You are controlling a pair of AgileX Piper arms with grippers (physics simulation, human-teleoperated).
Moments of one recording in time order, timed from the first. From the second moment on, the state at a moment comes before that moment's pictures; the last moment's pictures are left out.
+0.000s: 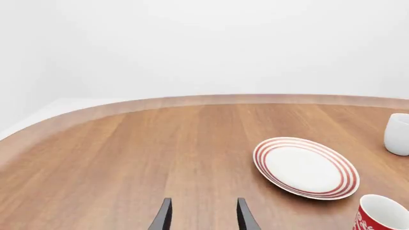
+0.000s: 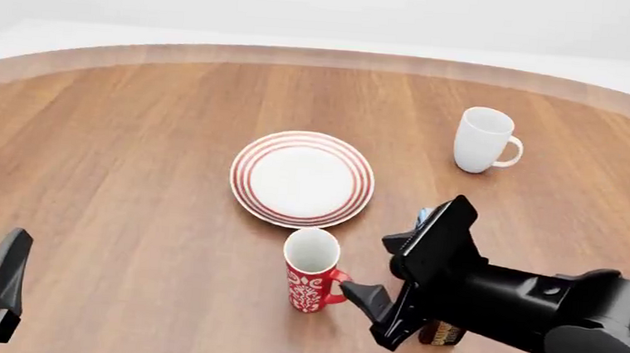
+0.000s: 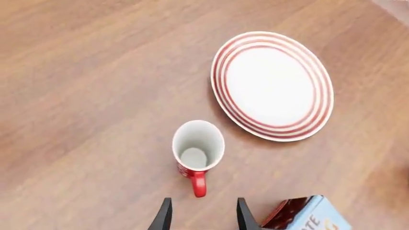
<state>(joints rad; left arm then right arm) 0.00 0.00 0.00 0.00 0.00 0.79 1.16 -0.51 0.05 -0.15</state>
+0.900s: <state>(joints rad) 0.00 0.00 0.00 0.00 0.00 0.81 1.32 -0.51 -0.06 -0.12</state>
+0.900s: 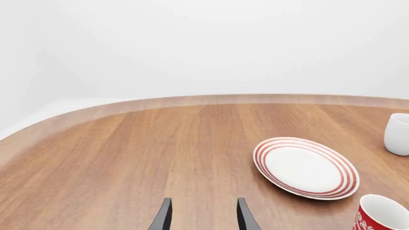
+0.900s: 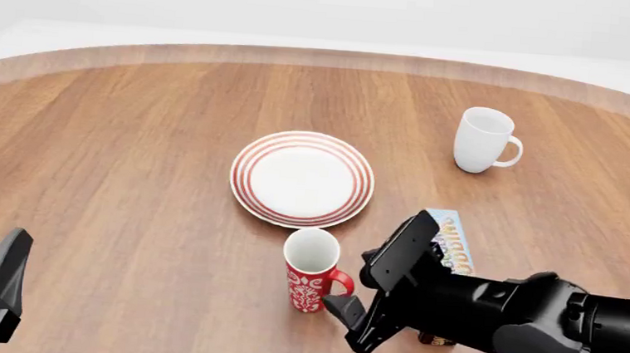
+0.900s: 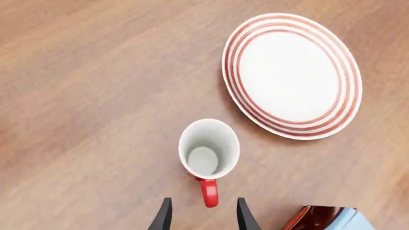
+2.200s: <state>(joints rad) 0.00 0.00 0.00 0.00 0.00 0.82 1.49 -0.46 -0.21 -0.06</state>
